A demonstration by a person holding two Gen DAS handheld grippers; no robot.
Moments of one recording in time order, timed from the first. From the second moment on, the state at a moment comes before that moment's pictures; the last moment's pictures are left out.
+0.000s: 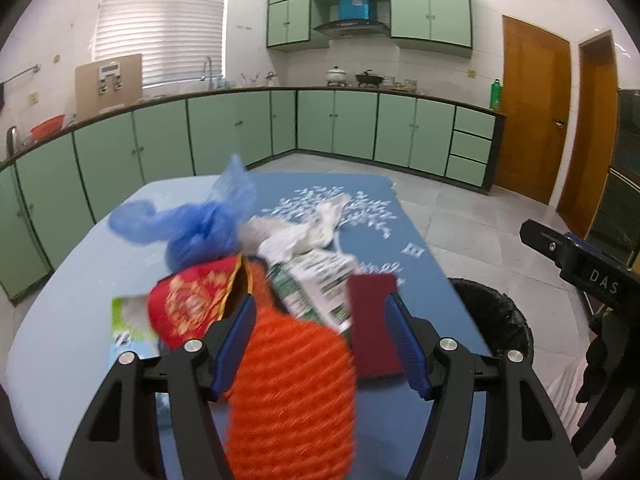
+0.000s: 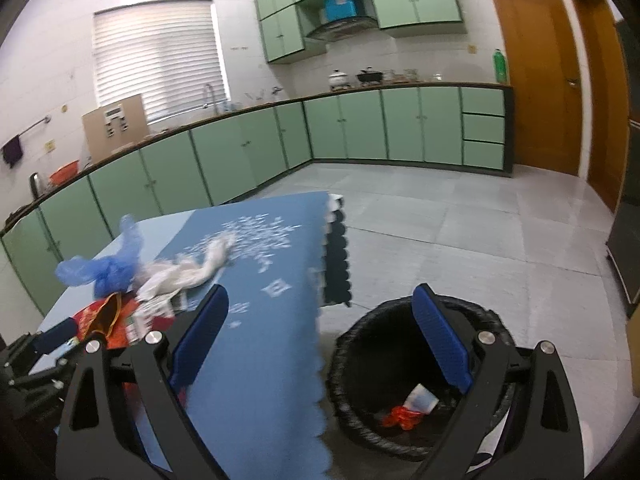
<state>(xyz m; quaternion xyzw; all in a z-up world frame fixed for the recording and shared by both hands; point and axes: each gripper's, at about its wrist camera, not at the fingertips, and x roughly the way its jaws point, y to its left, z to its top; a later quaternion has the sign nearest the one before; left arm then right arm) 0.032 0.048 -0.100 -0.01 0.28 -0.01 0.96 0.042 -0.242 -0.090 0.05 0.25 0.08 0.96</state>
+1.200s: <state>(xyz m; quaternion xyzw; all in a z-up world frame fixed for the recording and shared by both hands) -0.005 0.076 -0.117 -0.04 0.28 -0.01 0.96 0.021 -0.177 -0.116 0.01 0.28 0.15 0.95</state>
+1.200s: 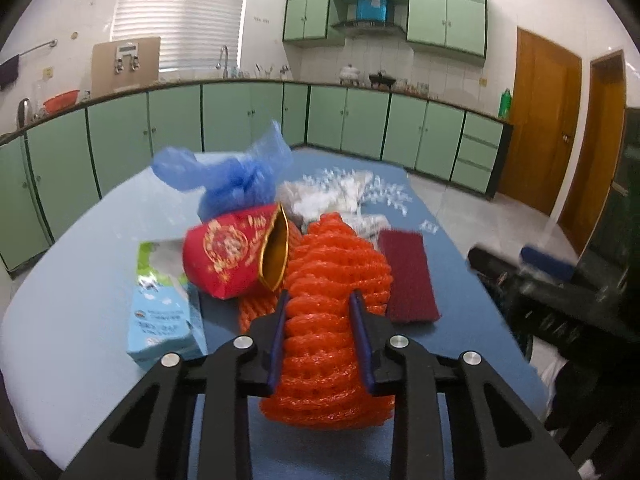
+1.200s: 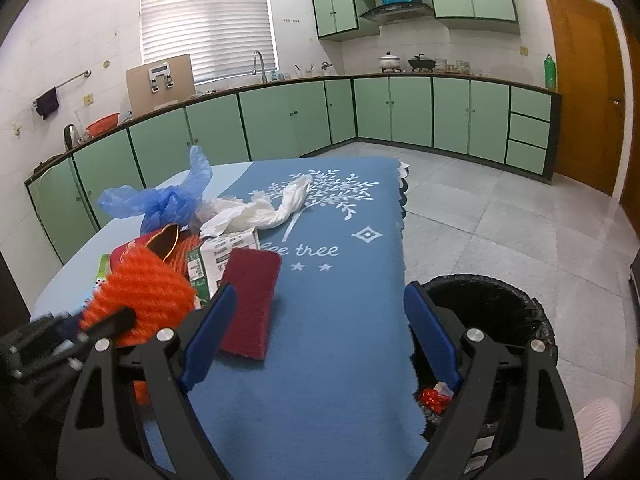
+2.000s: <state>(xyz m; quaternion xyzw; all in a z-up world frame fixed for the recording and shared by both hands) -0.004 0.116 -0.120 -0.07 0.27 0.03 0.96 0.037 -0.121 -0.143 -0.04 0.33 0.15 0.93</state>
